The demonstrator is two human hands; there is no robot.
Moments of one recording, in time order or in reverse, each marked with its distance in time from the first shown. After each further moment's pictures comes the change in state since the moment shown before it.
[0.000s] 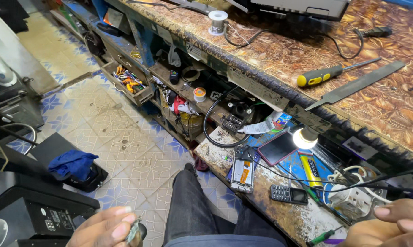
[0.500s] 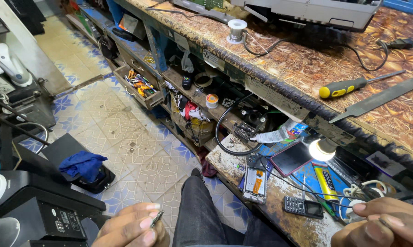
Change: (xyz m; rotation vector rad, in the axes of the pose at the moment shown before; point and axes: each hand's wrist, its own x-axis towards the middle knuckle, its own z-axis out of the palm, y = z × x) left_hand 0.035 -0.003 0.046 -0.162 0.363 0.260; right_hand 0.004 -0.077 -0.006 0.356 -0.311 0.210
